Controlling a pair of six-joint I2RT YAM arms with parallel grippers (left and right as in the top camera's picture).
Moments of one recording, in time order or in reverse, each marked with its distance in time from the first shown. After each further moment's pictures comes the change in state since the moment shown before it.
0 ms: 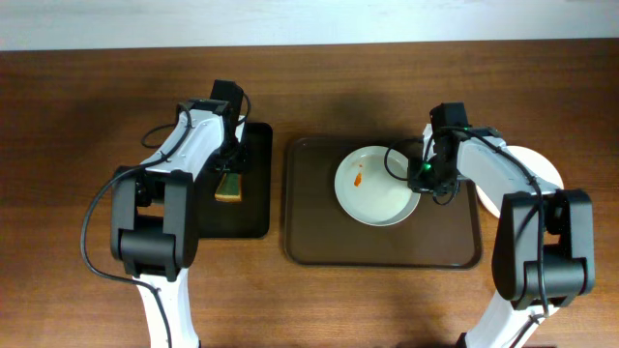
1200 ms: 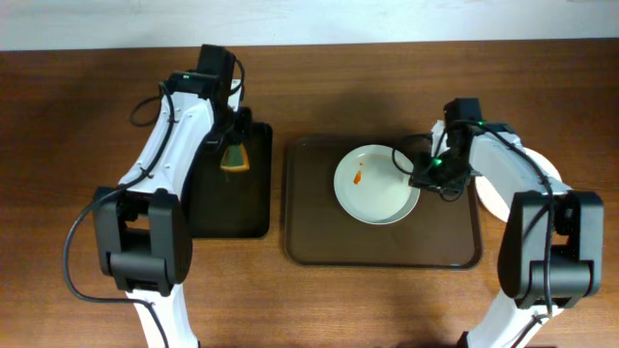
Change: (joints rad) left arm 0.000 -0.101 0.174 -0.097 0.087 -0.018; right arm -0.059 0.000 0.040 -0.066 -0.117 0.000
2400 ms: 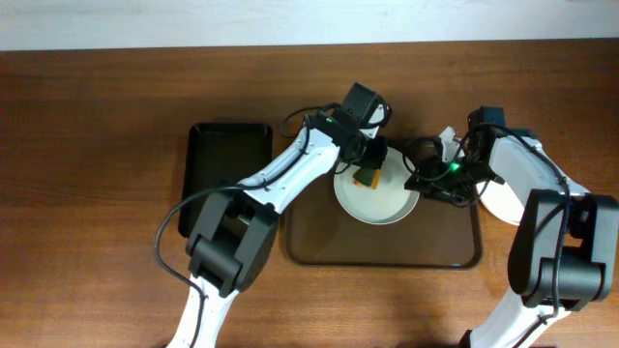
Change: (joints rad) left arm -0.487 0.192 0.051 0.424 0.245 -0.162; right arm -0.102 0.000 -0.033 -0.040 -0.294 -0.101
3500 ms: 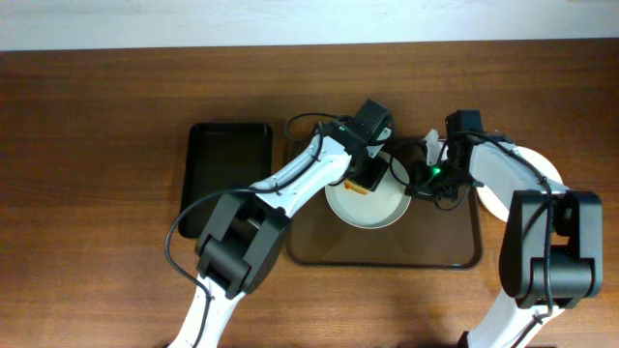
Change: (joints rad) left arm -0.047 0.034 0.002 -0.152 -0.169 0.179; right arm 0.092 0.000 -0.059 0.125 0.126 0.056
